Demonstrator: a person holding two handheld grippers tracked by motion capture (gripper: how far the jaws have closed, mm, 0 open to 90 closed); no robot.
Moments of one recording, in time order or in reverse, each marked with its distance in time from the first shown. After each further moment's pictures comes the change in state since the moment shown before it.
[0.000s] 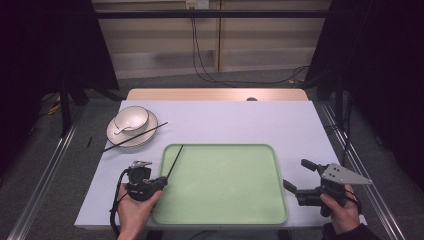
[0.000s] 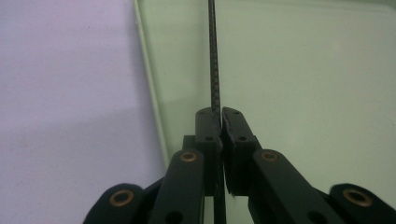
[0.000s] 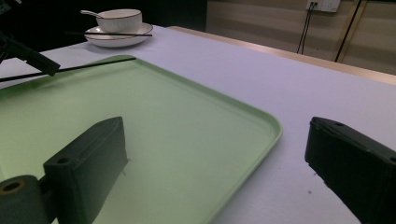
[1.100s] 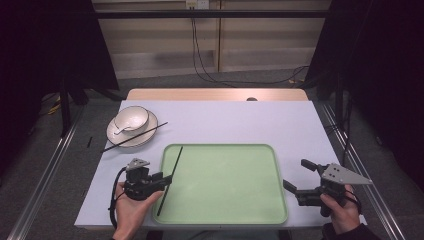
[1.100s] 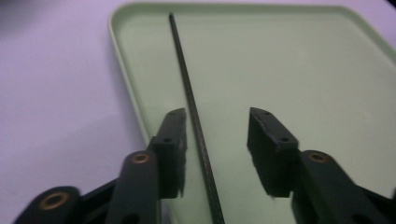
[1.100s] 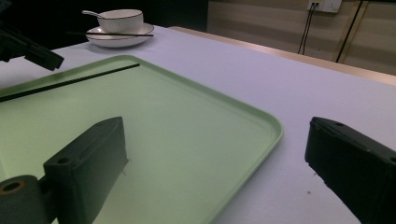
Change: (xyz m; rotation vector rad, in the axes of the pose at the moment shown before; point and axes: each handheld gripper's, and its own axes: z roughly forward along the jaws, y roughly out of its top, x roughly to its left) left arm 0.014 0.001 -0.011 -0.124 -0.121 0.142; right arm 0.000 0.000 0.000 -0.002 0.003 -0.001
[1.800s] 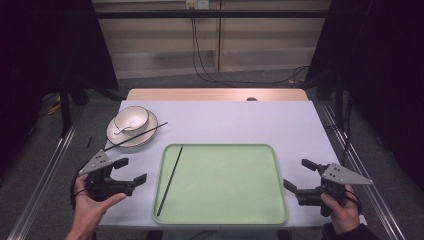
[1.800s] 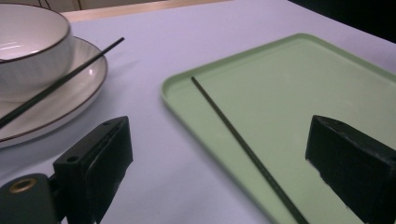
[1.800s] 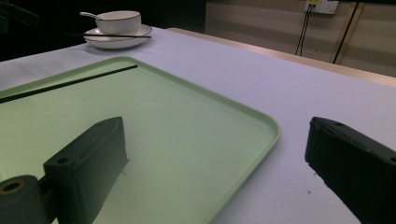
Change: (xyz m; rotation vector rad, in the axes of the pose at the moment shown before) left arm 0.068 0.013 -0.057 -0.132 -0.131 0.263; right arm 0.000 0.000 -0.001 -0.003 -0.007 0.000
